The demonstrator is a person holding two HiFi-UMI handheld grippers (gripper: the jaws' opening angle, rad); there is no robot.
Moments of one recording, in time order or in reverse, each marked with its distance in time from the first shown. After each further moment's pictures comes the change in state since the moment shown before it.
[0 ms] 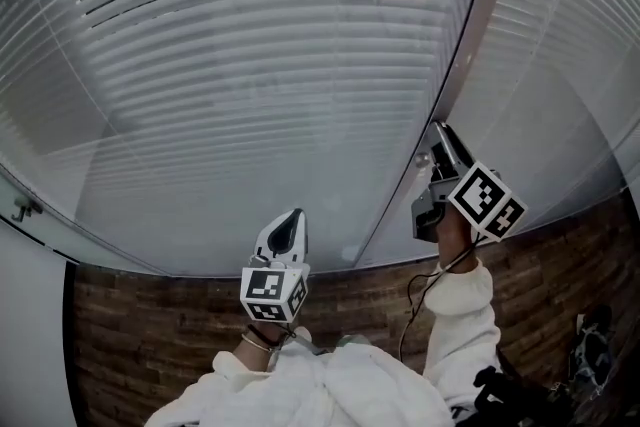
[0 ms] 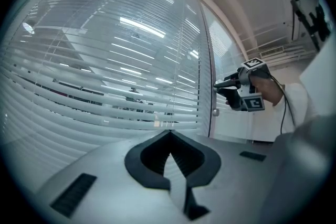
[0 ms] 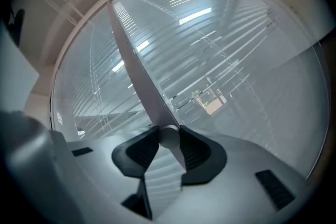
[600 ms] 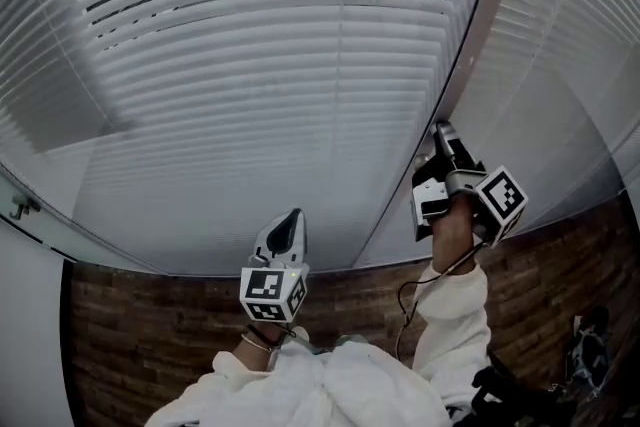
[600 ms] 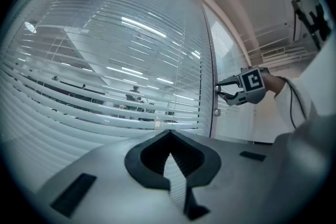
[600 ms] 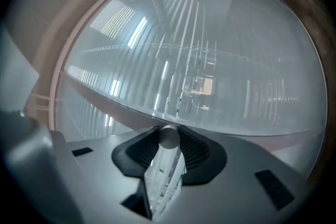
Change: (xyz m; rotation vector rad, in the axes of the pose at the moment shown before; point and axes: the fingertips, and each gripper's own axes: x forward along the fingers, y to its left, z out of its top) left arm 0.002 0.004 -0.001 -0.012 -0.003 0.011; right arm -0.001 -0.013 -0.003 0.728 -0.127 0.045
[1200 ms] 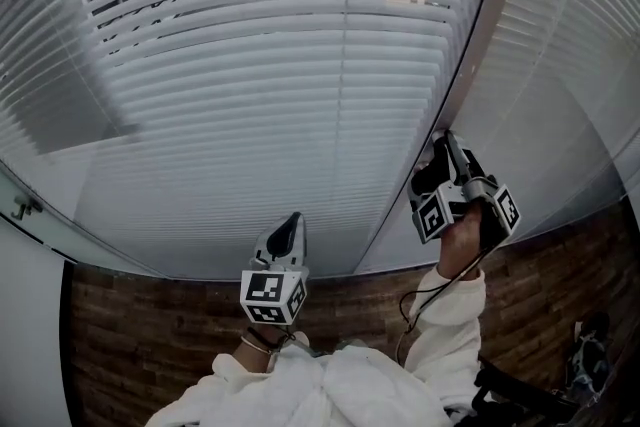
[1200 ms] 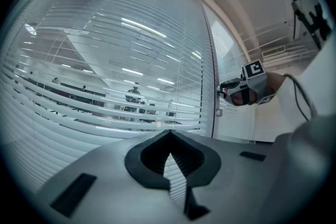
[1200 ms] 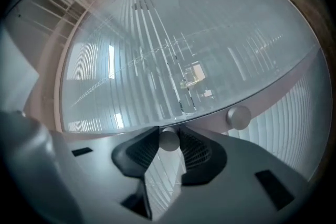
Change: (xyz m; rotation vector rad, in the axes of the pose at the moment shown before) left arm 0.002 0.006 0.002 0.009 -0.003 0.010; right arm -0.001 -0.019 0.002 0.545 -0.051 0.085
